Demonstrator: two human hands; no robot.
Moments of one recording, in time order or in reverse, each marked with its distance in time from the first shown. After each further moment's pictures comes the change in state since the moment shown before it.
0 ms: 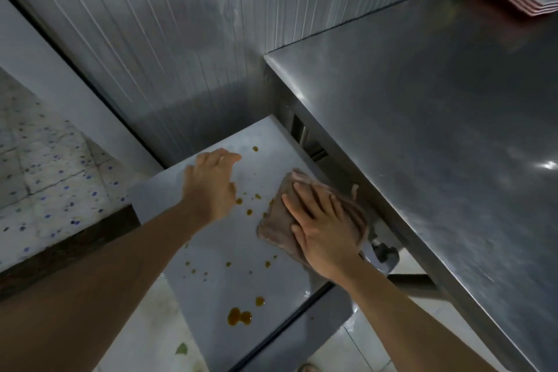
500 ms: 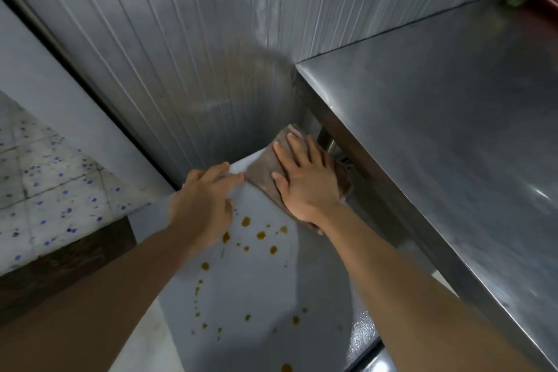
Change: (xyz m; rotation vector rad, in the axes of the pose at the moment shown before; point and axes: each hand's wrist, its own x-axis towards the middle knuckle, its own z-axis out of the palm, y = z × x) left_hand 0.025 -0.058 0.019 -0.004 0.035 0.047; right_hand 0.161 -0.011 -0.006 -0.049 0.047 0.059
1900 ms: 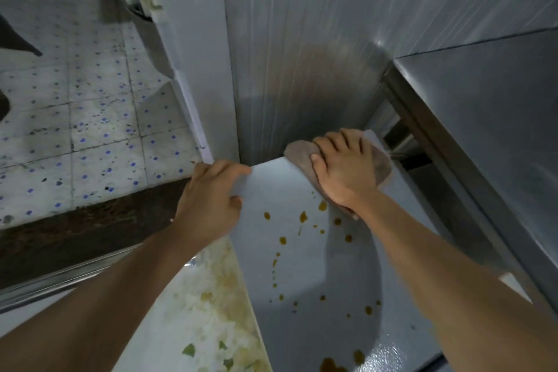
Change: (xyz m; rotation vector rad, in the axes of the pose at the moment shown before) left_hand -0.065 -0.078 -0.016 -0.267 0.102 -0.193; right_hand 0.029 -0.059 0.016 -0.096 0.163 -0.084
